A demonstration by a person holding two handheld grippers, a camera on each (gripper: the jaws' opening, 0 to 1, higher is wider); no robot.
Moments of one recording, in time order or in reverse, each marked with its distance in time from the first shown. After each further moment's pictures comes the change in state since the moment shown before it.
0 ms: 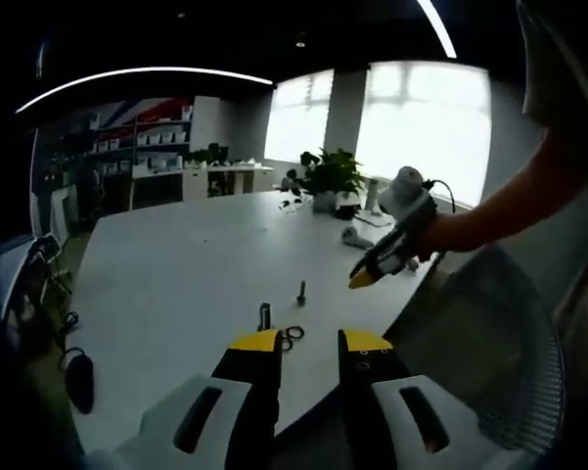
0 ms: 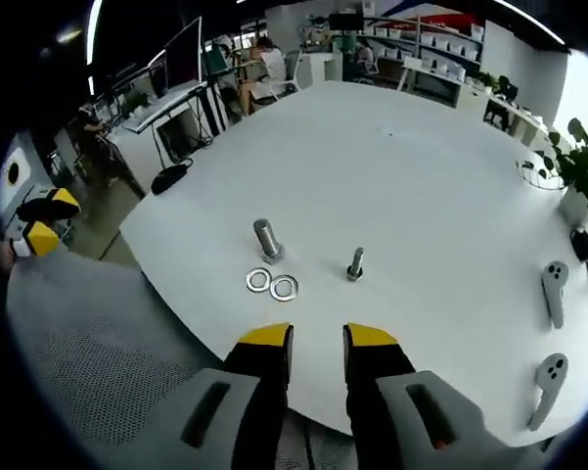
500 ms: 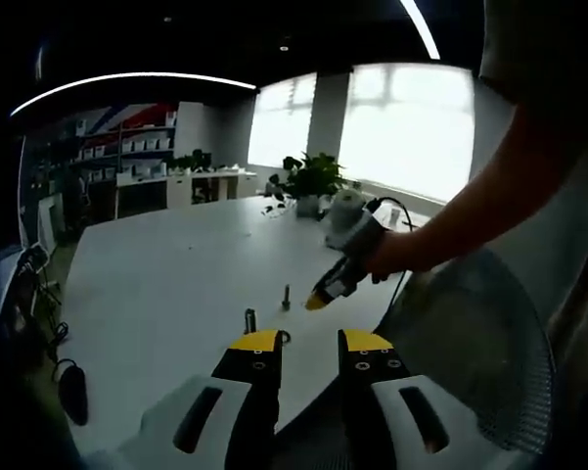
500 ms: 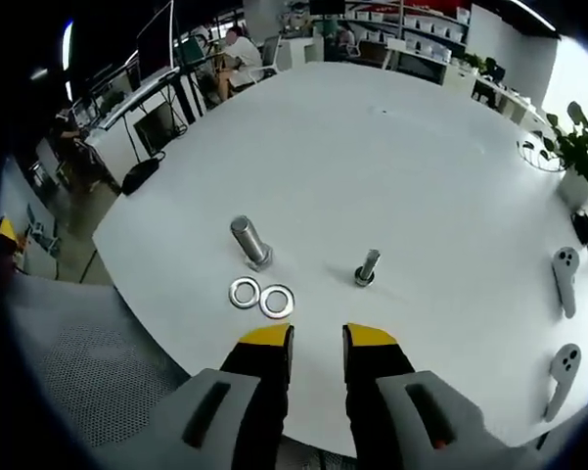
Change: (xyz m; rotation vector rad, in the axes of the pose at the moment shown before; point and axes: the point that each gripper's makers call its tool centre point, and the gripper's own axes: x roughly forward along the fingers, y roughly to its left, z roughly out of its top) left arm -0.002 -0.013 0.004 0.029 -0.023 -0.072; right arm 0.063 0.006 0.006 0.062 0.082 -0.086
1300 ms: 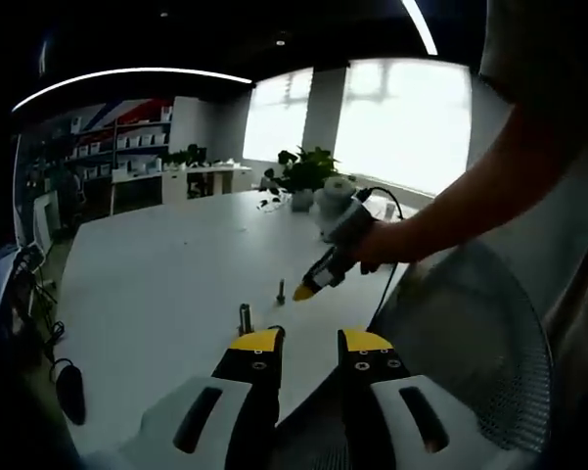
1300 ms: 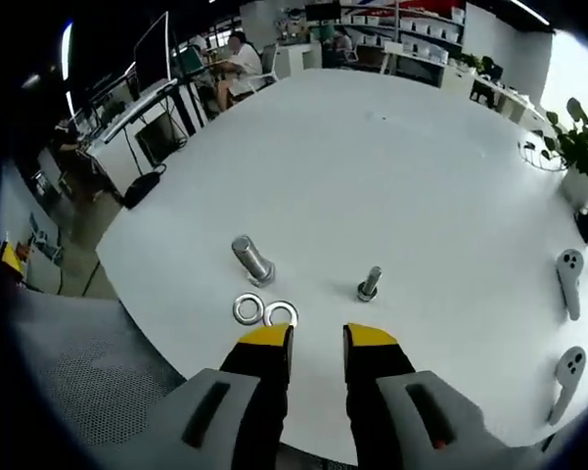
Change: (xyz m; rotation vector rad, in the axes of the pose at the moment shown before) left arm 0.001 -0.005 -0.004 0.003 0.027 -0.024; right arm -0.003 0.018 0.013 0.016 -0.022 0.021
